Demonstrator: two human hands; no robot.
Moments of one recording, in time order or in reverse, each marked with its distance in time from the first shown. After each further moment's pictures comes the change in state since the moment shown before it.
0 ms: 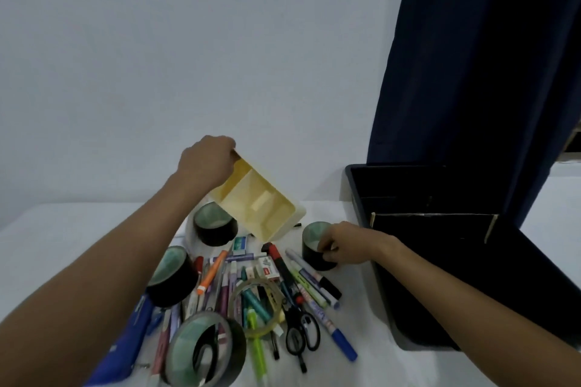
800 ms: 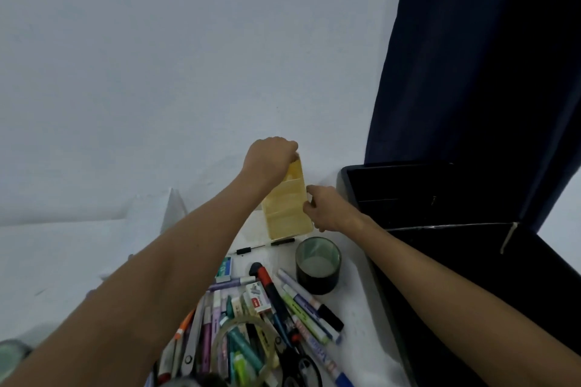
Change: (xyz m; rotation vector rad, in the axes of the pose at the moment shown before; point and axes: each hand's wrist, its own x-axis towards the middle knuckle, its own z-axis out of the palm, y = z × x) left_hand 0.088 0.104 0.079 0.082 -0.044 0.341; right_hand 0.083 0.009 -0.043 0.492 0.332 0.141
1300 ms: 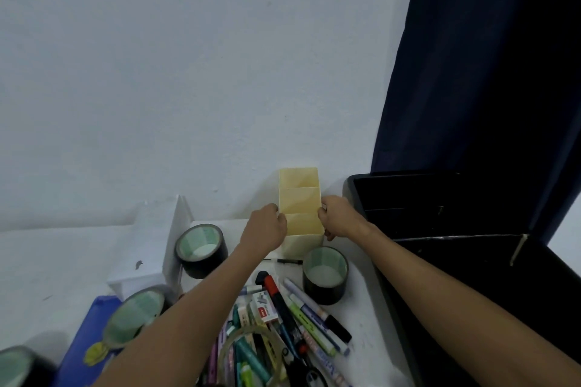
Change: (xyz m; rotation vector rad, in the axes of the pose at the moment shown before) left_hand -0.084 0.010 0.067 -0.742 -0.225 -0.494; right_hand 0.014 0.011 0.005 0.035 0.020 0.154
